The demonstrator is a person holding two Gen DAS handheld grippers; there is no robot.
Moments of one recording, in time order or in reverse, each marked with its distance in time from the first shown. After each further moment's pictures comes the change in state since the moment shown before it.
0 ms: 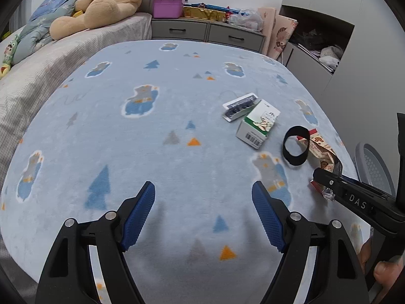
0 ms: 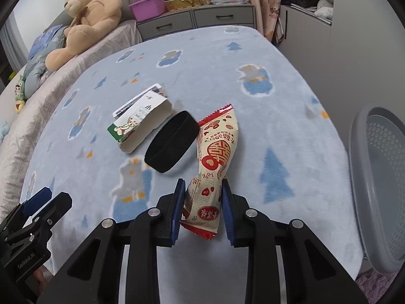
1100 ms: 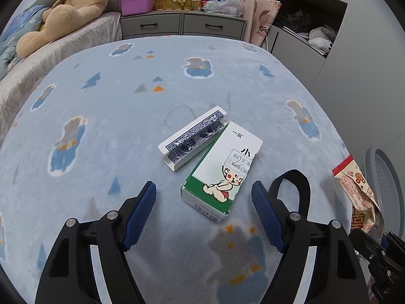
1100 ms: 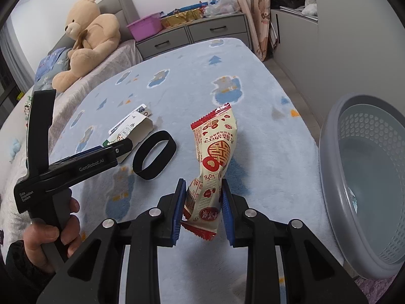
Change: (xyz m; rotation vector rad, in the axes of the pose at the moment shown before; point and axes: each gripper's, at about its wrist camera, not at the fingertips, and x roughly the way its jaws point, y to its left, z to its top) left arm 0.088 -0.061 0.066 0.103 0.056 -0.036; right arm -0.025 -0.051 -0.009 0.067 -0.074 0.087
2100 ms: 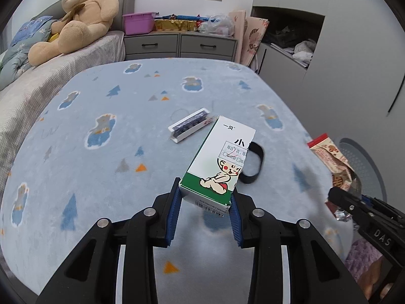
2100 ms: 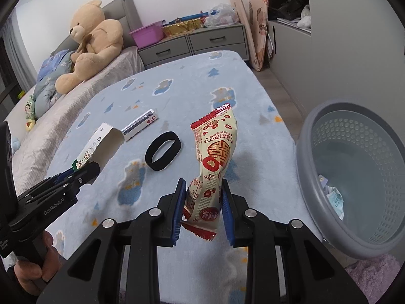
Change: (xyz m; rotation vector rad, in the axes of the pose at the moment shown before) left arm -0.104 -0.011 -0.058 0.010 -0.120 -0.028; right arm -0.050 0.005 -0.011 -0.025 -0.055 -0.028
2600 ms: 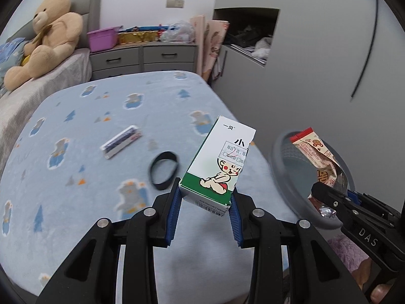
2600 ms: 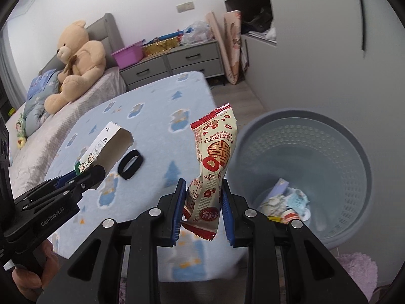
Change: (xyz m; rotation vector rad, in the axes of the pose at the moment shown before) left arm -0.022 -0.112 0.003 0.126 -0.020 -0.119; right arm -0.064 -0.071 -0.004 0.073 -0.087 -0.083
